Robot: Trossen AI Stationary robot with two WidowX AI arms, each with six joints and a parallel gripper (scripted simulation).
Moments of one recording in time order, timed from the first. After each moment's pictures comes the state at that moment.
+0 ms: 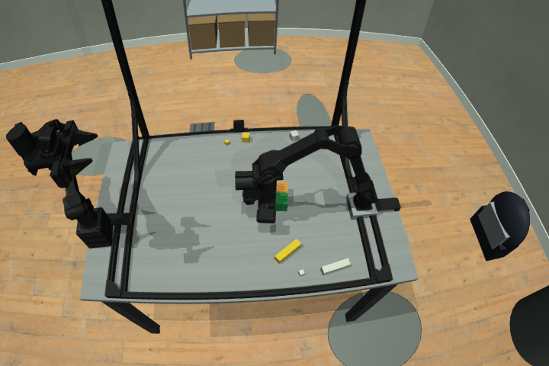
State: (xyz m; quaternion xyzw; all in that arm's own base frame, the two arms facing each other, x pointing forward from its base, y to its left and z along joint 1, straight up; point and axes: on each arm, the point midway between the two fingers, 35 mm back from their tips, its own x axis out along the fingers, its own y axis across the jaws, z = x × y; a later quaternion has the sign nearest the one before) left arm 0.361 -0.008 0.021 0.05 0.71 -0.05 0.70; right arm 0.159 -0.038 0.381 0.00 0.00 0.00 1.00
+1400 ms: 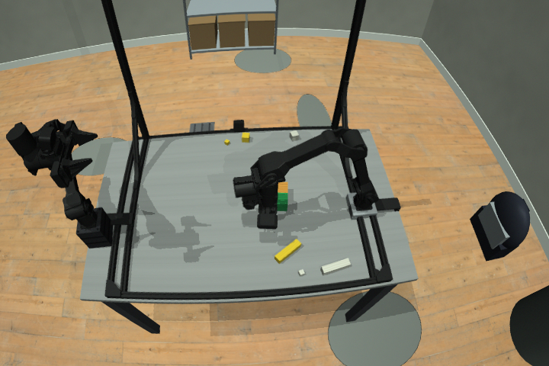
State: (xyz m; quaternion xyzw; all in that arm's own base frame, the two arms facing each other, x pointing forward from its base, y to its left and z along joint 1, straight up) left arm 0.363 0.039 0.068 0.04 0.71 -0.04 0.70; right arm 0.159 -0.038 0.381 0.00 0.00 0.00 1.00
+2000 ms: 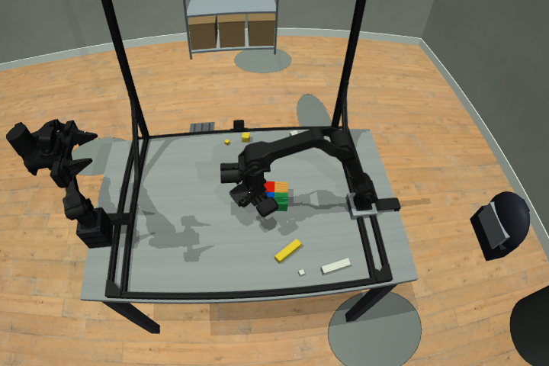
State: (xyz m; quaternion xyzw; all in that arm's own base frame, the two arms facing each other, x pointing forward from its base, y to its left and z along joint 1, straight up) left arm 0.403 -0.002 0.071 -0.18 0.69 0.18 0.68; right arm 0.159 -0.038 0.381 0.00 0.00 0.00 1.00
